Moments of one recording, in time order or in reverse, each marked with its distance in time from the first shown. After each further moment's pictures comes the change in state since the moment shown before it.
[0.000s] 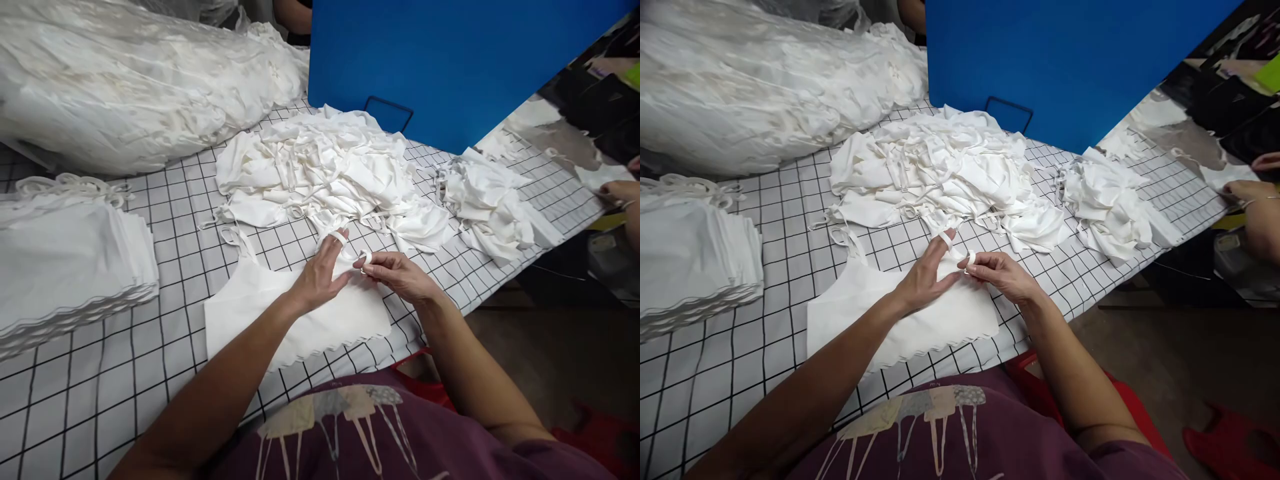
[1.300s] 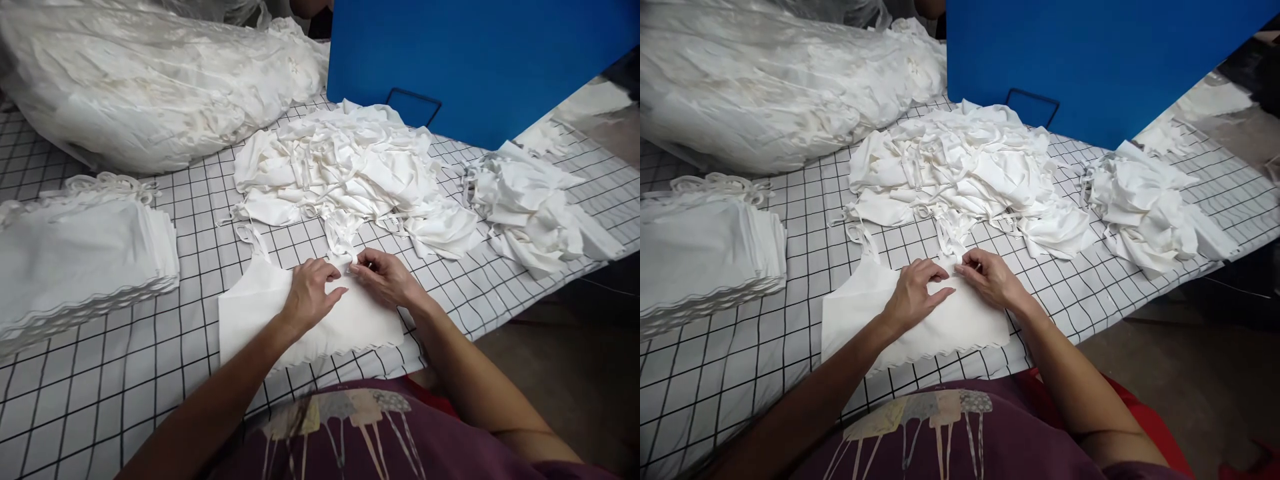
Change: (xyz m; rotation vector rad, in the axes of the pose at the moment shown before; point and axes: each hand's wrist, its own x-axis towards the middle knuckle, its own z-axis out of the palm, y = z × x) left_hand -0.032 0.016 -0.015 0.261 0.034 -0.321; right_hand 0.025 0.005 0.023 -0.483 0.044 -0.233
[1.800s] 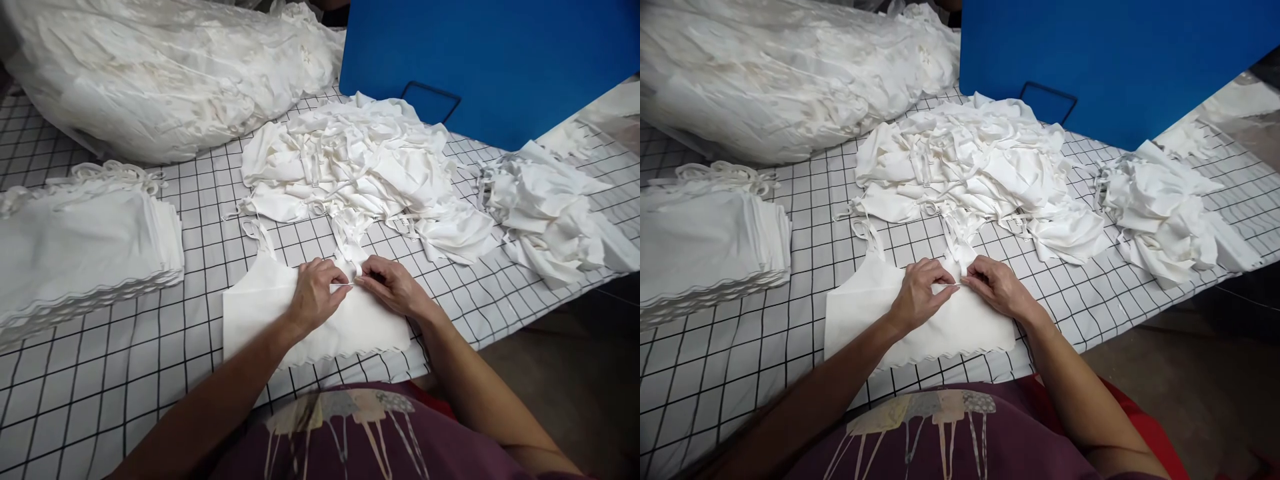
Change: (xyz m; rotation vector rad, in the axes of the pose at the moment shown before) left_hand 0.000 -0.004 0.006 -0.063 0.036 -0.004; right_hand -0.002 0.013 0.002 -0.177 -0.074 -0.214
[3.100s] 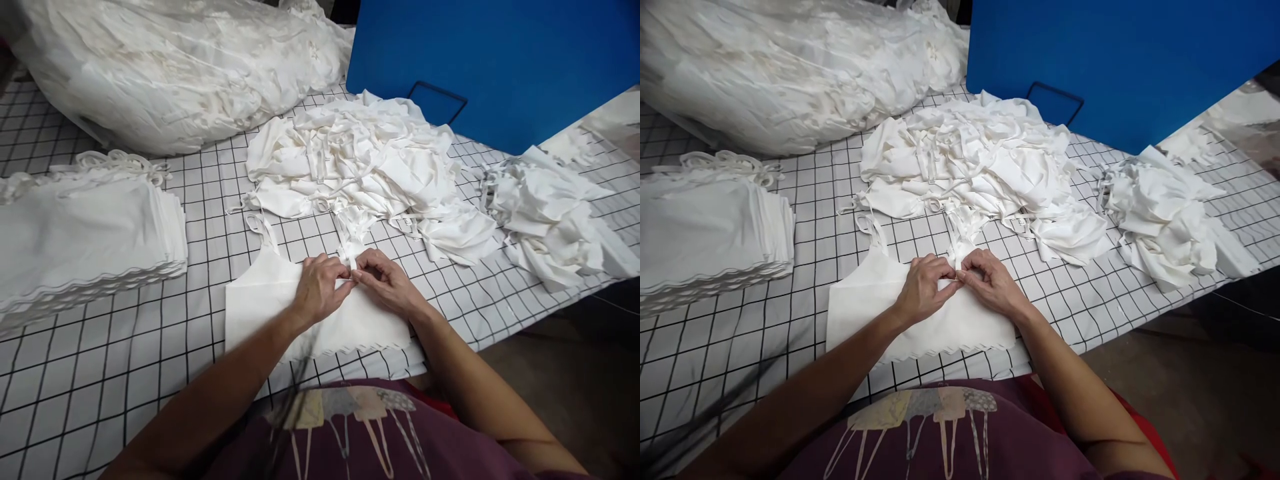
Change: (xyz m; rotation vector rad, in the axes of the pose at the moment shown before) left_hand 0.003 0.001 0.000 0.077 -0.037 0.046; right_hand 0.008 -0.010 0.011 0.067 0.051 0.080
